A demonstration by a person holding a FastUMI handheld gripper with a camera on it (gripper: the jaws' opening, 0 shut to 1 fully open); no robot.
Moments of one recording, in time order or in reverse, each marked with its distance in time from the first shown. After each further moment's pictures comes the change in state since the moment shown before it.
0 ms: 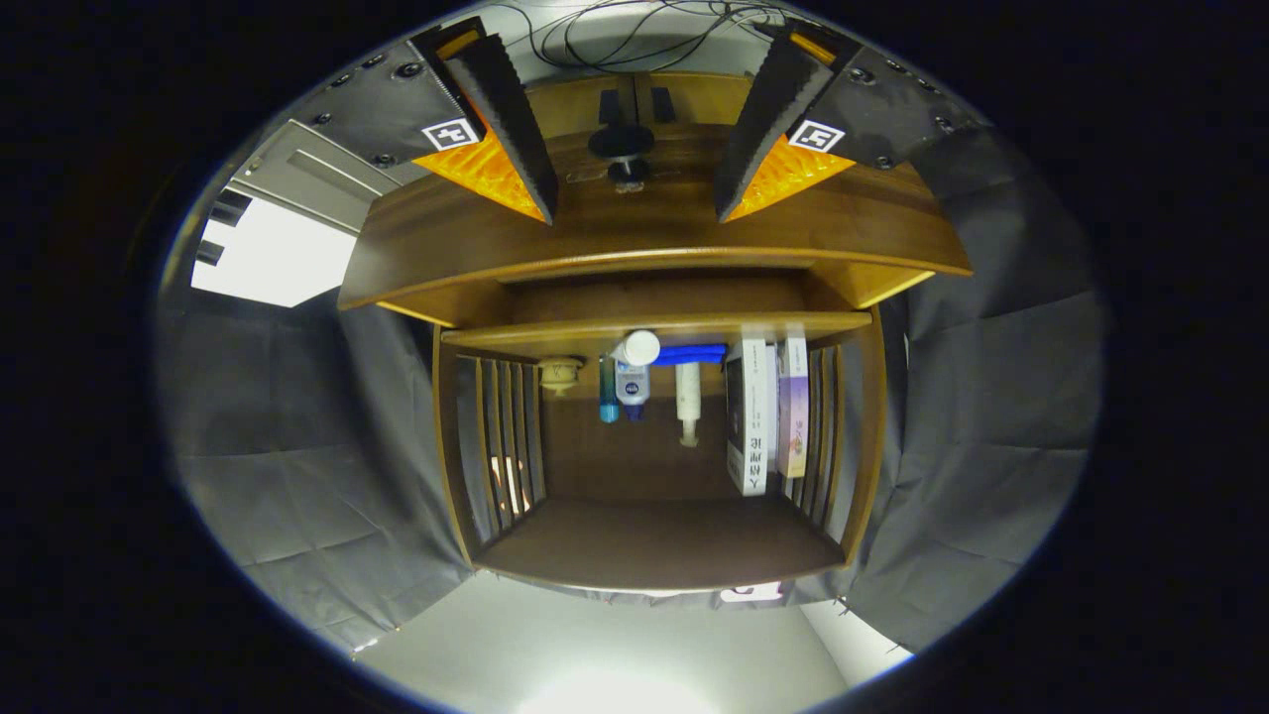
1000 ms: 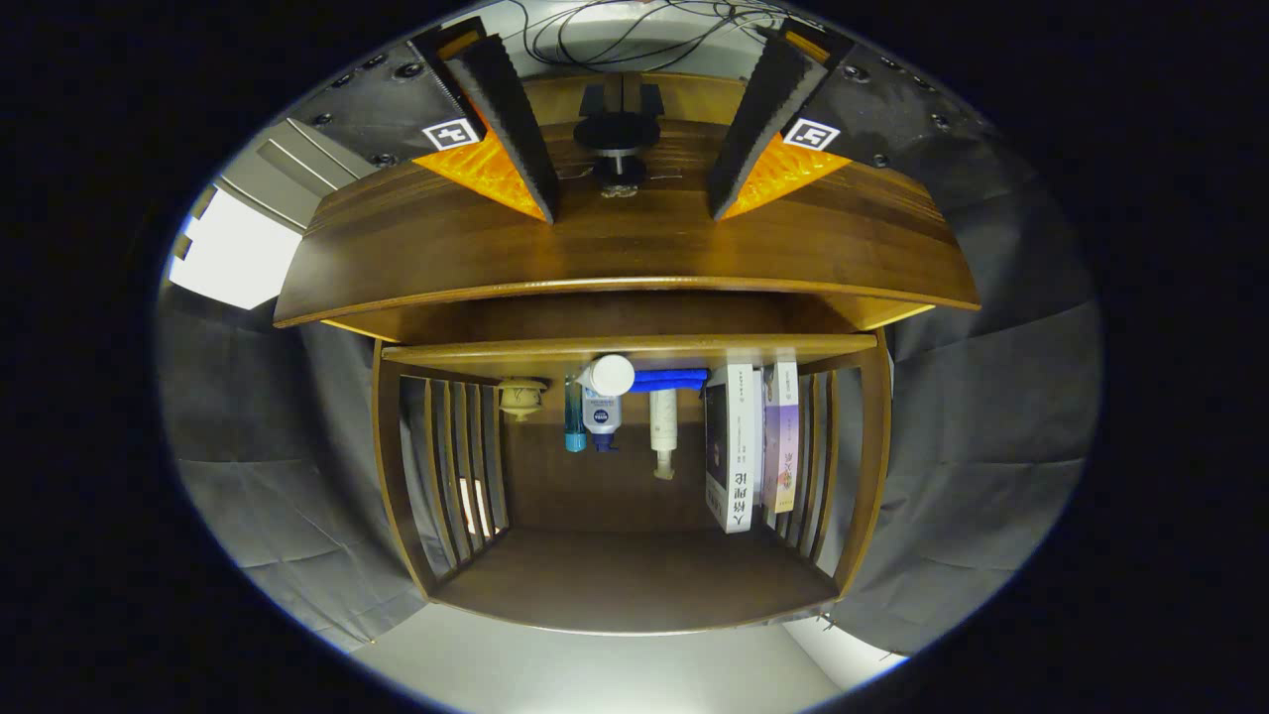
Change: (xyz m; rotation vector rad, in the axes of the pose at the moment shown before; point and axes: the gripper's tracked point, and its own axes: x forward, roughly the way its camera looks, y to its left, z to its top) arm 0.053 0.018 0.001 -0.027 0.049 0.082
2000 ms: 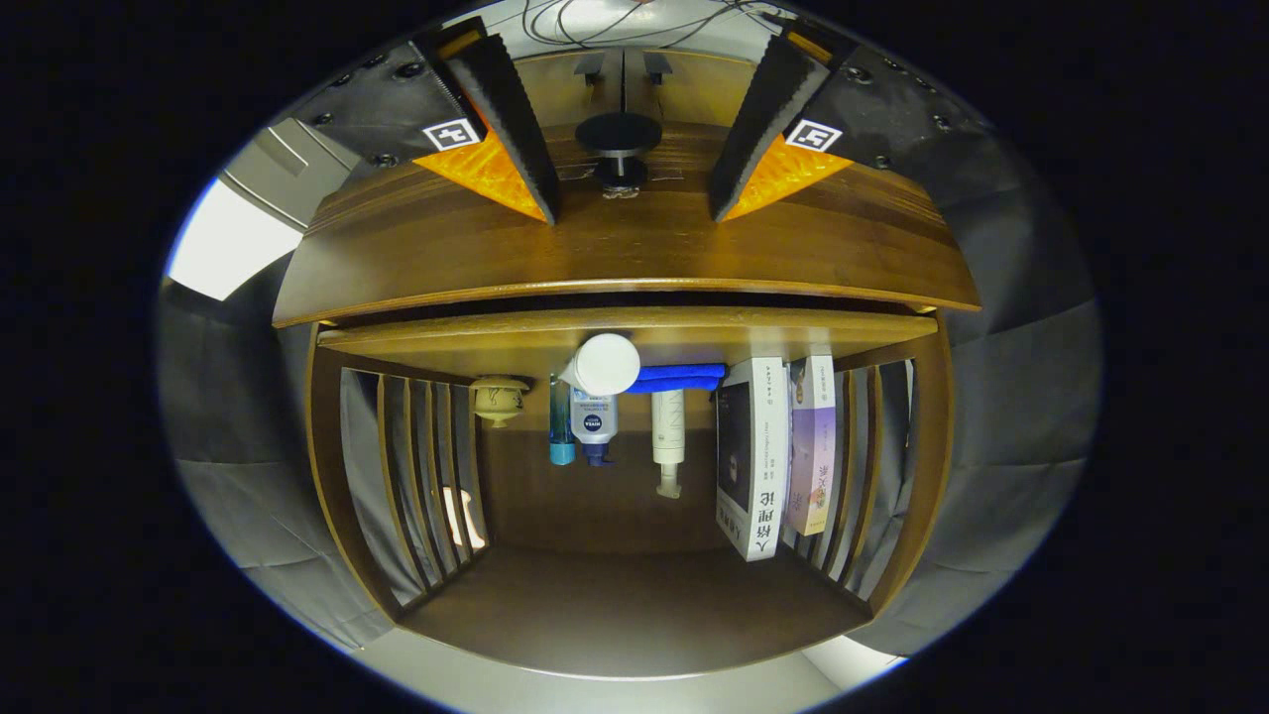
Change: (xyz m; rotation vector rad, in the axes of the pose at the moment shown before) arm 0.094 -0.005 0.017 0.003 0.013 0.022
